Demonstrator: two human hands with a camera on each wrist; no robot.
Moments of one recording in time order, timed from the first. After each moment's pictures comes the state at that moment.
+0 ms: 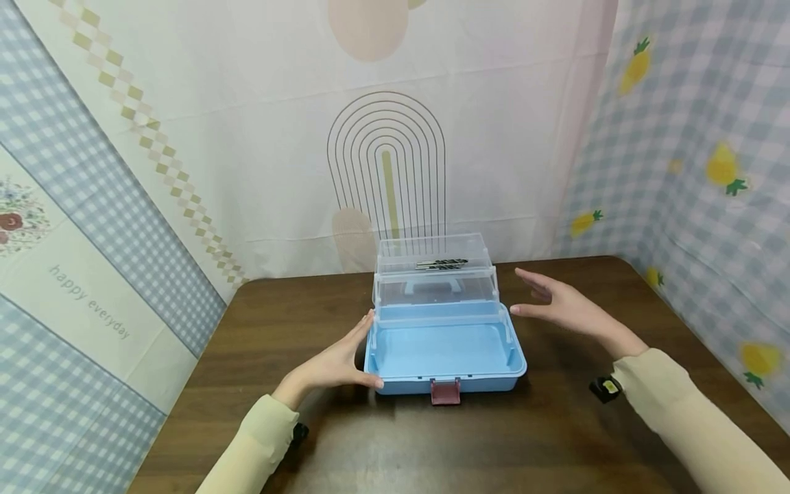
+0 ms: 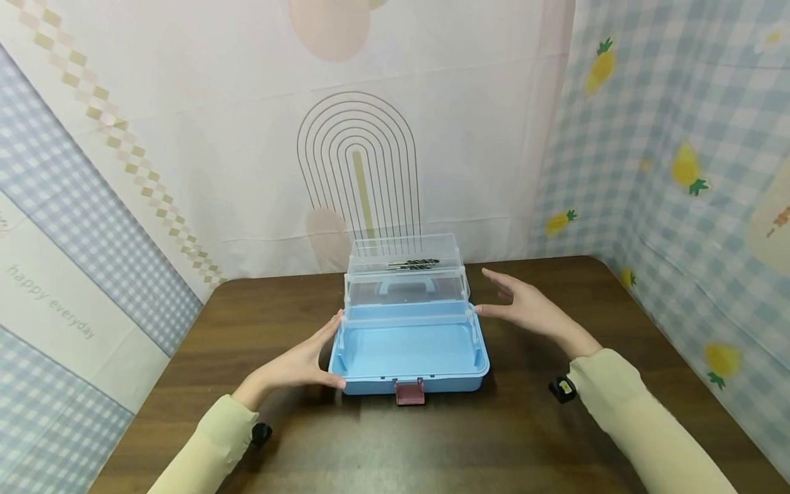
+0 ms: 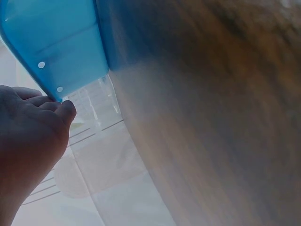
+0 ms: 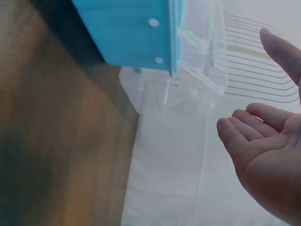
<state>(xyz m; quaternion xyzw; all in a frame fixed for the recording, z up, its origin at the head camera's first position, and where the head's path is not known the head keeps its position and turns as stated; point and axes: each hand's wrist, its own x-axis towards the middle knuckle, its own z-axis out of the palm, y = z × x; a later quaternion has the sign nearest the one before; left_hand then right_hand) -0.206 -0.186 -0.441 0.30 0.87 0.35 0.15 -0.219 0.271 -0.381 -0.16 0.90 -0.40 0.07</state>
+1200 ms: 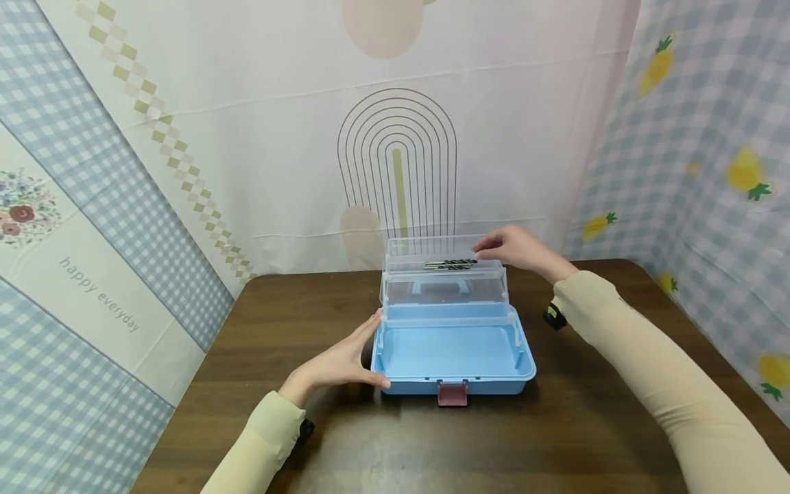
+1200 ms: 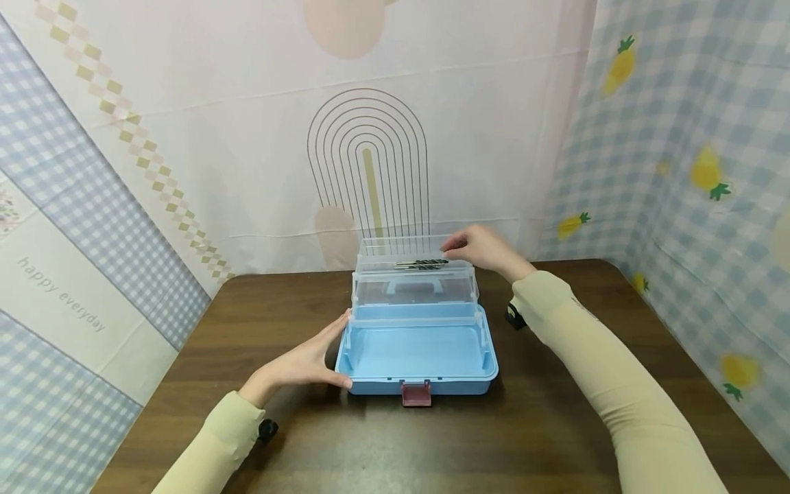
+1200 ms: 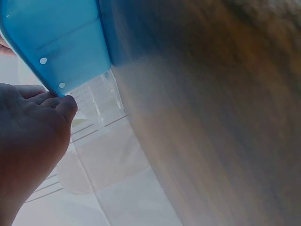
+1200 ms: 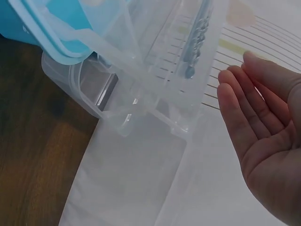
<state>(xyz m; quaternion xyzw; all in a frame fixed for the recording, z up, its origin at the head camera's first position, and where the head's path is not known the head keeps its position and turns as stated) -0.208 -0.185 -0.443 0.29 0.88 0.34 0.15 -0.325 0.203 -0.333 -0.23 0.91 -0.33 0.04</state>
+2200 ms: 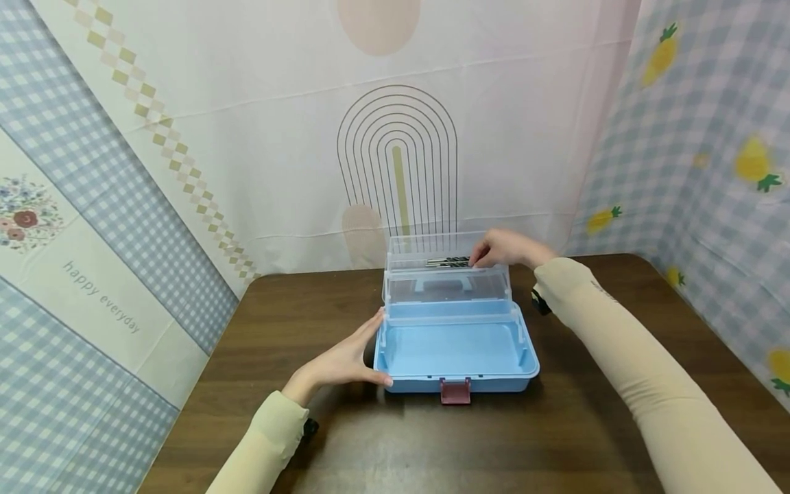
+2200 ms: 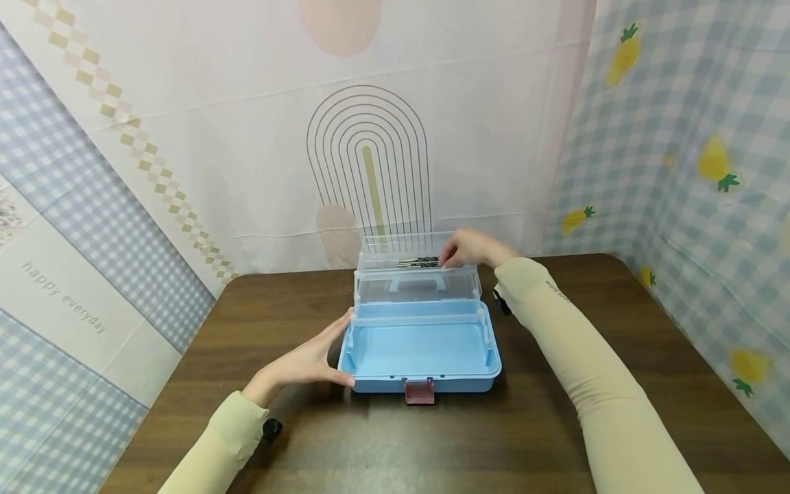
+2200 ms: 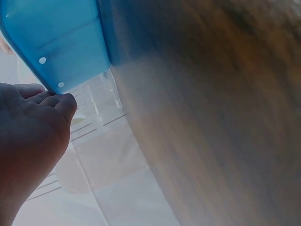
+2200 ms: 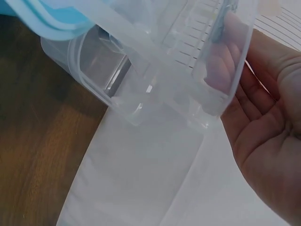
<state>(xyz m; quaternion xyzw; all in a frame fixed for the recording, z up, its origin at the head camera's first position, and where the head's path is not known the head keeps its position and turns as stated) -0.209 -0.186 -0.445 0.29 0.88 0.34 0.15 -0.354 0.190 -0.344 -0.30 0.91 -0.25 0.13</state>
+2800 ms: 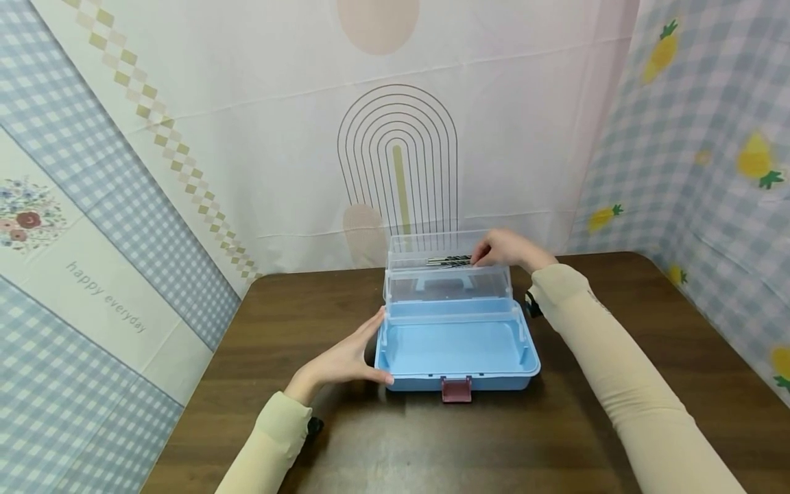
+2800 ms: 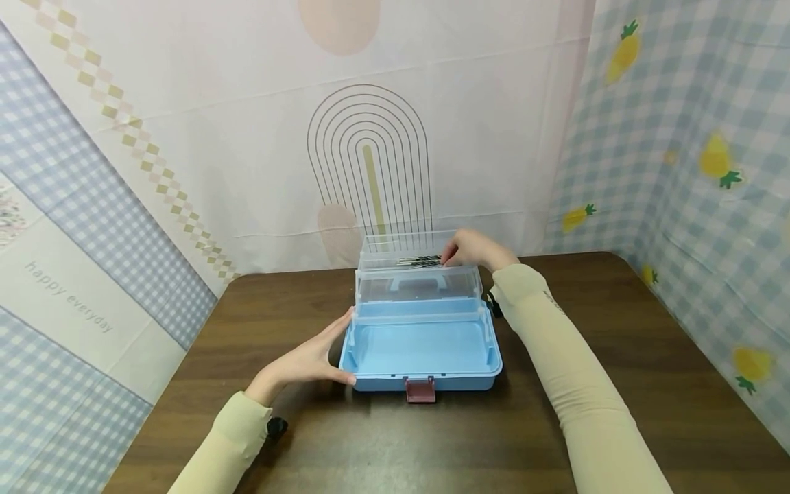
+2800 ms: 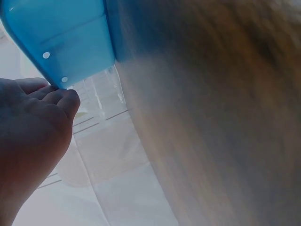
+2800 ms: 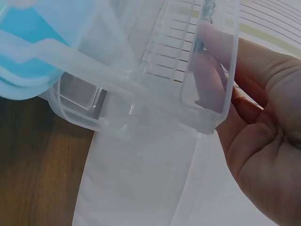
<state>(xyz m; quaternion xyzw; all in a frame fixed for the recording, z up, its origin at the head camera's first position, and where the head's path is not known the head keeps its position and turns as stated) -0.210 -0.186 -0.445 0.29 0.88 0.35 0.15 -0.356 0.190 -0.353 -0.28 0.92 -0.25 0.10</state>
